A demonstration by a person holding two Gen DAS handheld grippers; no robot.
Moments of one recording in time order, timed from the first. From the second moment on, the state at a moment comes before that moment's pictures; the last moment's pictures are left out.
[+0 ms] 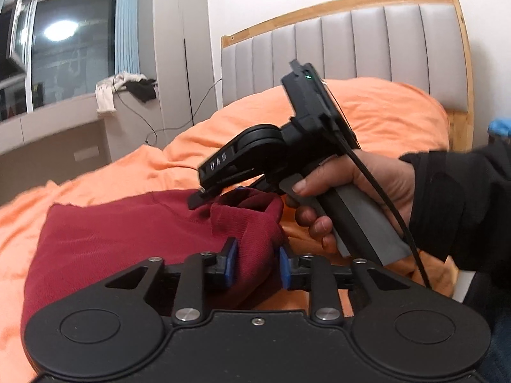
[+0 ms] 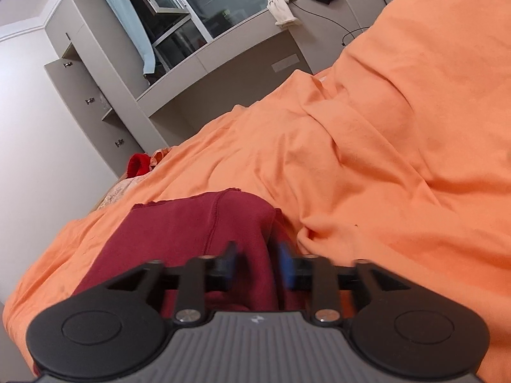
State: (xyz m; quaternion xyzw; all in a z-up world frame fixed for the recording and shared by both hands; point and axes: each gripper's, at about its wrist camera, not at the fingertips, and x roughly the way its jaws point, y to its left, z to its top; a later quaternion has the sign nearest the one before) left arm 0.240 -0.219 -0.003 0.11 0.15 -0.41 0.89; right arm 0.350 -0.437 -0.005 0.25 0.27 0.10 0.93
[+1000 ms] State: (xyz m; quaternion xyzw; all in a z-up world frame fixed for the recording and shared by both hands) left arm 0.313 -0.104 0.051 -0.07 0.23 -0.21 0.95; right arm 0.300 -0.418 -0.004 0.20 0.31 0.11 0.92
